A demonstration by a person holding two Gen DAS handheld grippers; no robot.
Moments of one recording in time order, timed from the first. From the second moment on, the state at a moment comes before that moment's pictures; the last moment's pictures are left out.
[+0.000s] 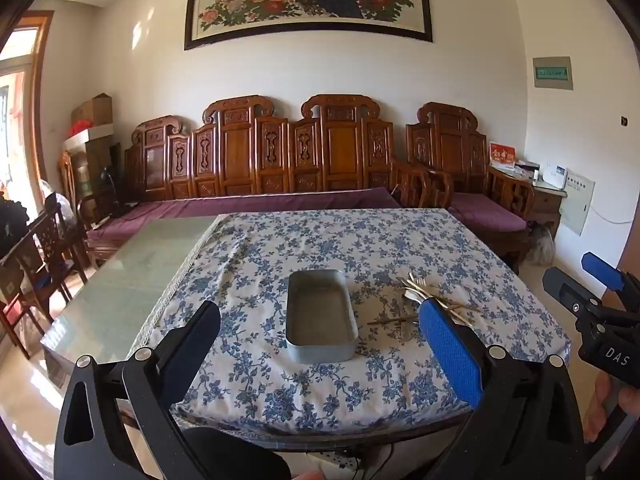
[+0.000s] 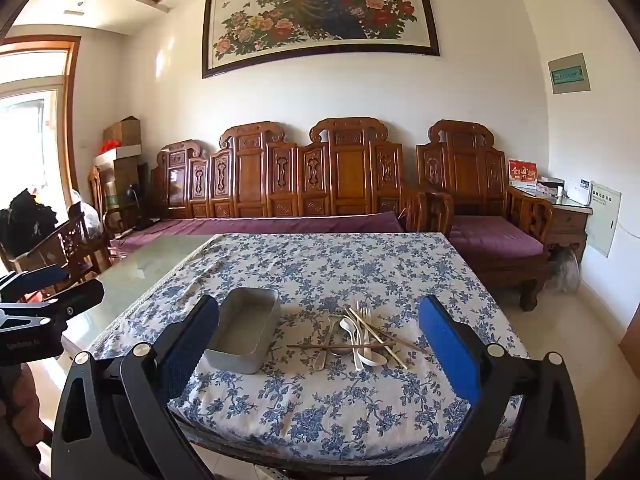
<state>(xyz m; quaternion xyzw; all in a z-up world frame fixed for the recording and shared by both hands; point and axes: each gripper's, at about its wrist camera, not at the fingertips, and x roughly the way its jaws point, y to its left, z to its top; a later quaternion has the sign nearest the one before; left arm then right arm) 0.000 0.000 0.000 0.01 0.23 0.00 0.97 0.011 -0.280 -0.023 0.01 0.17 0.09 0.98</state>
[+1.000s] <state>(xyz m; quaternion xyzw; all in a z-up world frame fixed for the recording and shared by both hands) 0.002 0.000 0.009 0.01 0.23 0.00 0.97 0.008 -0.275 -0.016 0.01 0.17 0.09 0.98</state>
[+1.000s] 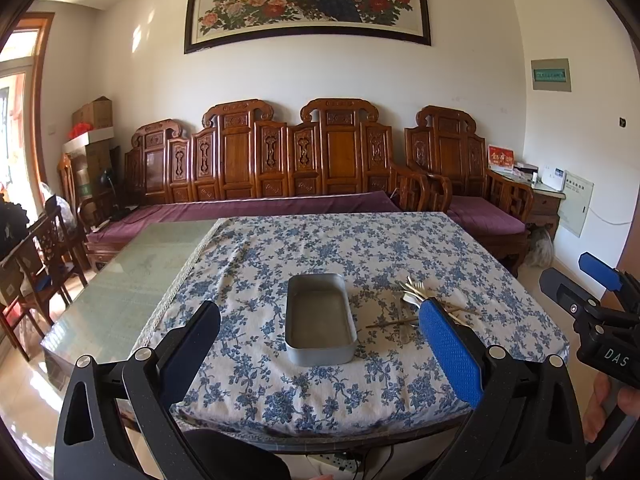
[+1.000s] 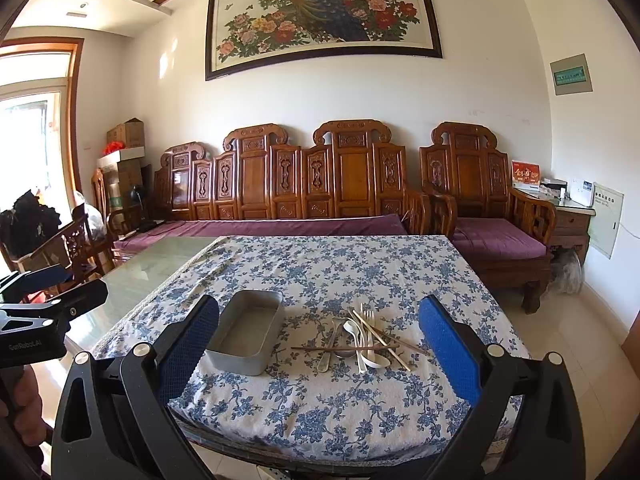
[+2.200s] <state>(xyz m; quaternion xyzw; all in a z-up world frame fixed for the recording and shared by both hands) -0.002 -0.001 0.016 0.01 0.23 0.00 0.97 0.006 -0.272 -0.007 0.01 0.17 0.10 0.98</state>
